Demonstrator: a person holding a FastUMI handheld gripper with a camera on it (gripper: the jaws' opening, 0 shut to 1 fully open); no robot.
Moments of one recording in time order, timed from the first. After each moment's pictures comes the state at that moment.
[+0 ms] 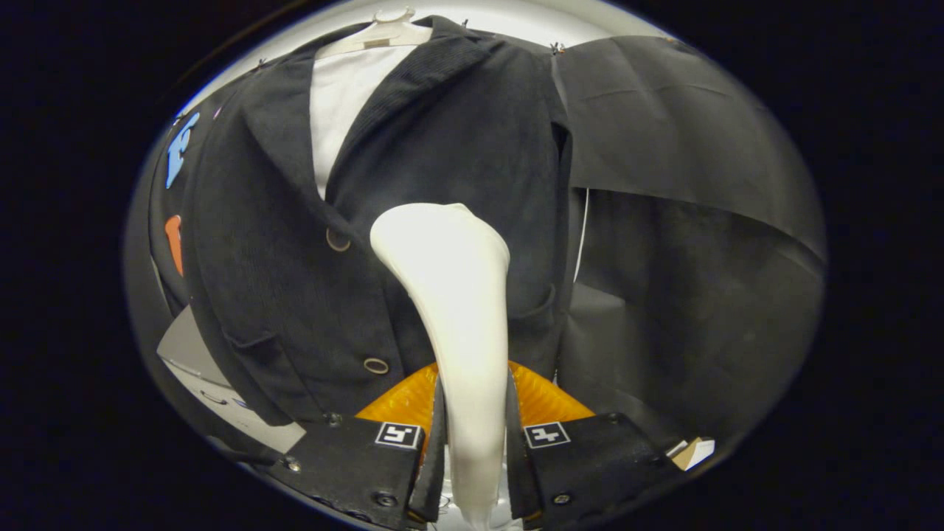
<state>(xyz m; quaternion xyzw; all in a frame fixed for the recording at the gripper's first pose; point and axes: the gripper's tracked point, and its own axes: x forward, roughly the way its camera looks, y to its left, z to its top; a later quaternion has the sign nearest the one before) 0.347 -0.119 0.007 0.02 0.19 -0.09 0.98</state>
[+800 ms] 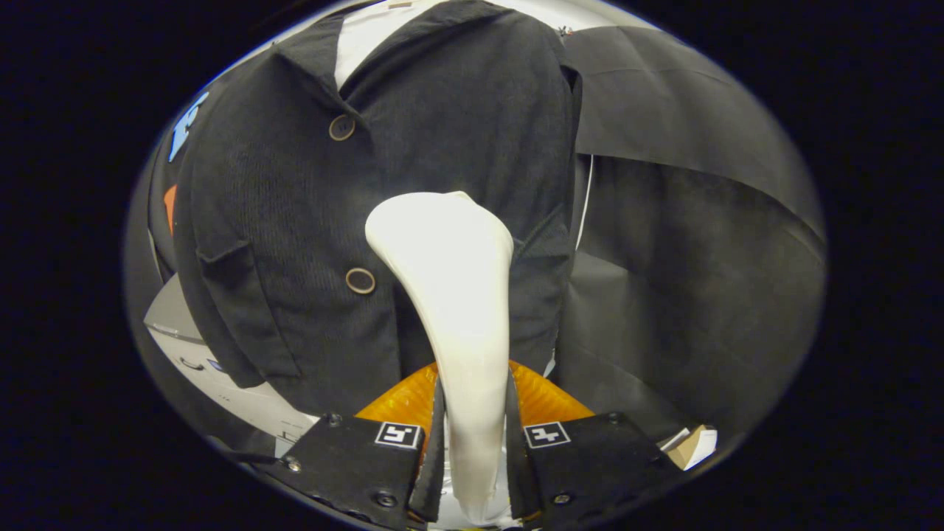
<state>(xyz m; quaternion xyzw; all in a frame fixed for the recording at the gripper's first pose) 0.340 -0.120 -0.075 0.01 0.24 -0.09 0.97</state>
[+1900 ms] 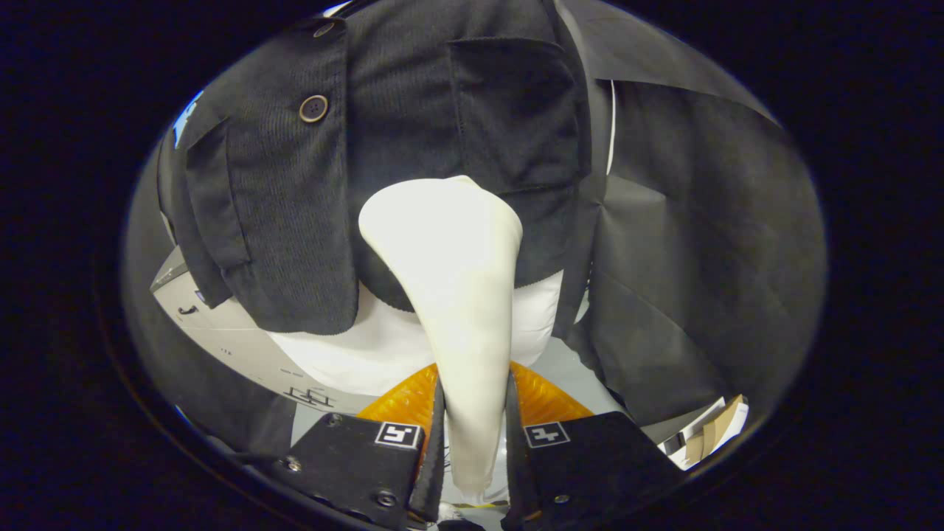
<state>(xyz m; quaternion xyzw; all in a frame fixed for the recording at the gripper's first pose) 0.317 -0.135 -0.208 0.05 0.35 -0.02 0.94</state>
